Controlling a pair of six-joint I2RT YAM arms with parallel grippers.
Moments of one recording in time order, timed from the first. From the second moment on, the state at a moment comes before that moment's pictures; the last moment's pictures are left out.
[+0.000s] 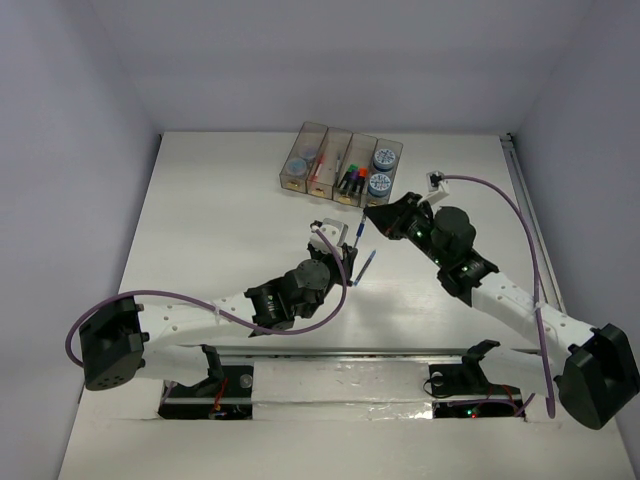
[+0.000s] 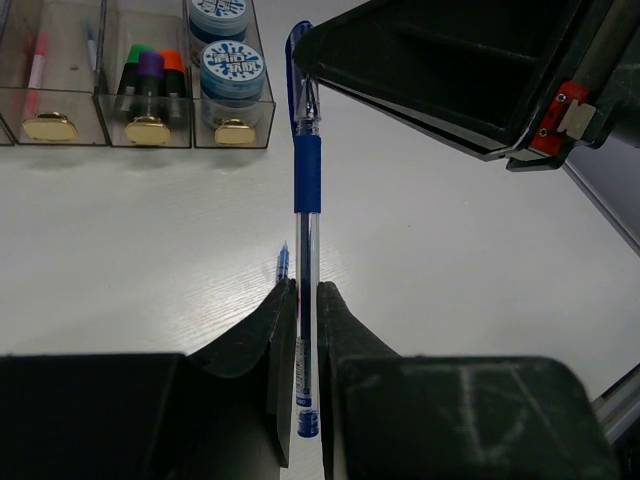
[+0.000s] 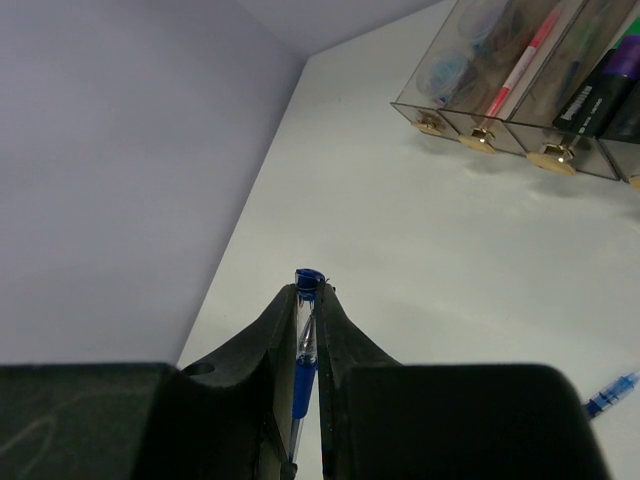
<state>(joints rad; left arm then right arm) -1.20 1.23 0.70 0.36 -0.63 -0.37 0.57 1.09 0.68 0.38 -0.05 0.79</state>
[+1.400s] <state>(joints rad) -1.17 1.24 0.70 0.38 -0.63 -0.35 0.76 1.09 0.67 0.44 0.26 0.69</state>
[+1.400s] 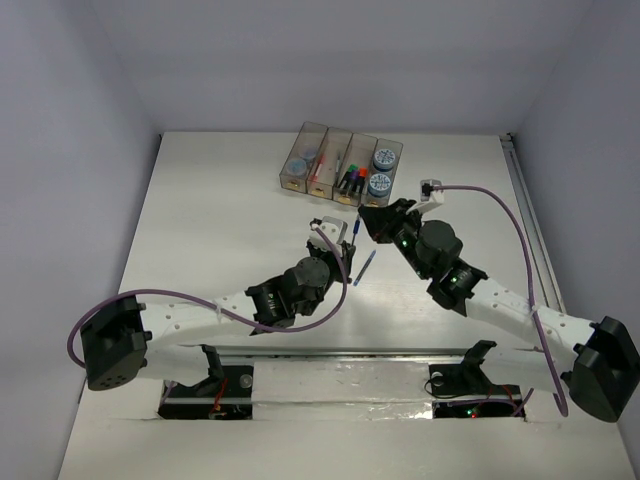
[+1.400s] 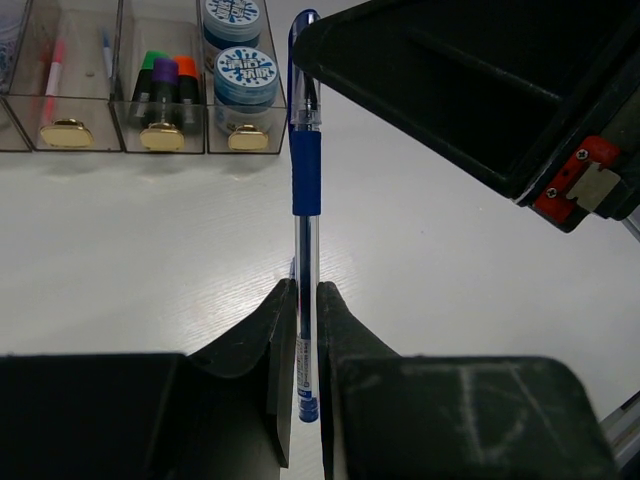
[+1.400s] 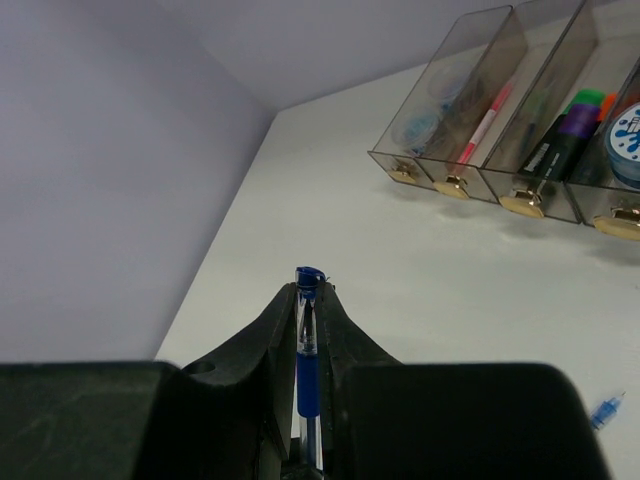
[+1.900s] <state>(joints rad) -1.16 1.22 0.70 0.40 -0.61 -0.35 0.80 1.09 0.67 0.43 0.29 0.64</state>
